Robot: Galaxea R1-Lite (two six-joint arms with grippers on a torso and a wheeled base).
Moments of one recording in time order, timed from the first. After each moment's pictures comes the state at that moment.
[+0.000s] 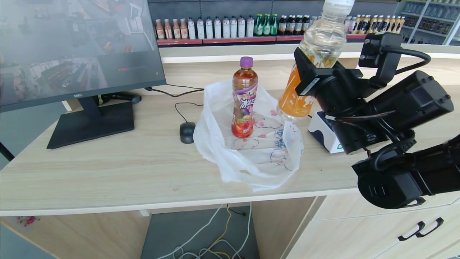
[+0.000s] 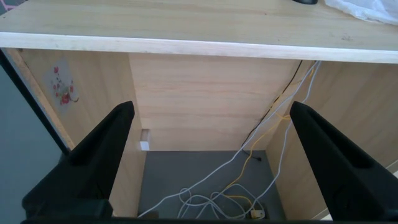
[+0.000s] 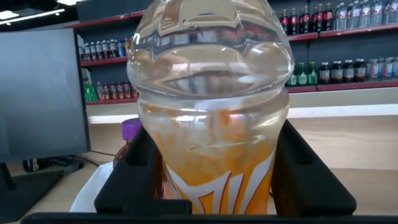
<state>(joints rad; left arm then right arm) 0.00 0.00 0.00 0.00 0.00 0.00 0.54 1.90 -1.01 -1.55 -0.20 -0.09</state>
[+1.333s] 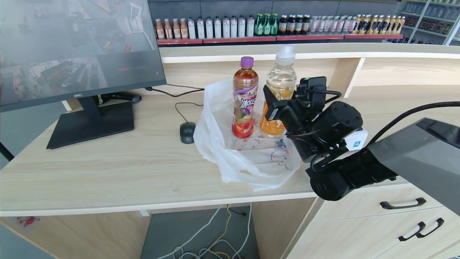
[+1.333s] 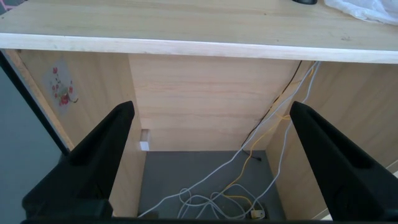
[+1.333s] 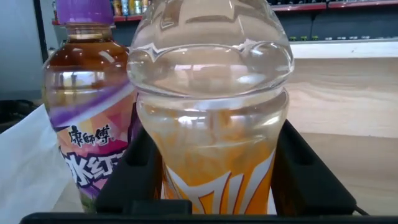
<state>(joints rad) 0.00 0.00 0.00 0.00 0.00 0.00 0.52 2.18 -1.18 -1.54 -0.18 -0.12</state>
